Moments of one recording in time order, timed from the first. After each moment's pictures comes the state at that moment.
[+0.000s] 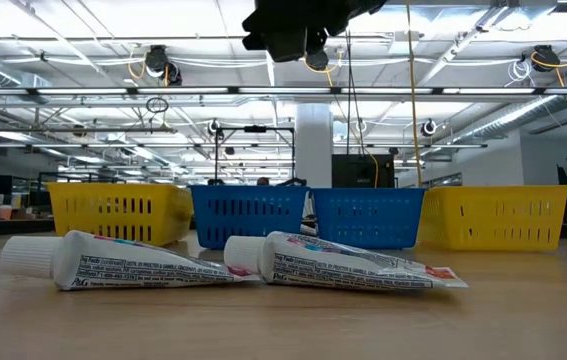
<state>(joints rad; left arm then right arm) -0.40 1.42 1.00 0.19 -0.55 0.15 0.18 1.64 1.17 0.04 0.11 -0.10</state>
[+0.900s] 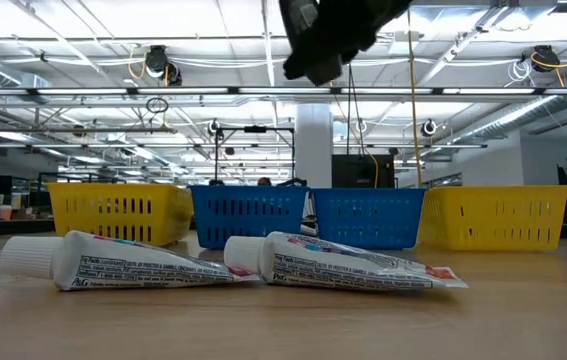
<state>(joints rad) -0.41 1.42 1.00 0.15 -0.80 0.15 0.16 1.56 1.17 -0.22 0.29 -0.04</state>
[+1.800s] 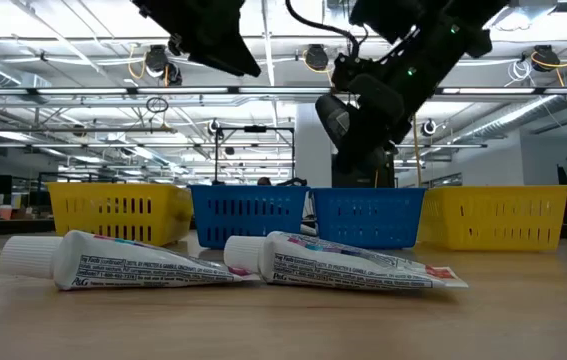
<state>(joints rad) -0.17 1.42 1.00 -0.12 -0.75 -0.06 0.03 1.54 0.90 -0.20 0.27 0.29</state>
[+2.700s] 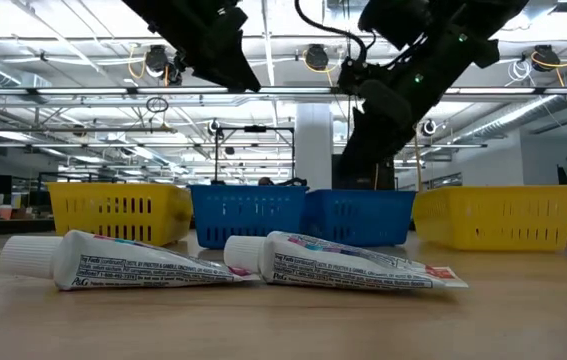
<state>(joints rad) -0.07 1.42 1.00 -0.16 -0.62 -0.09 0.02 1.53 0.83 -0.10 0.26 0.26</state>
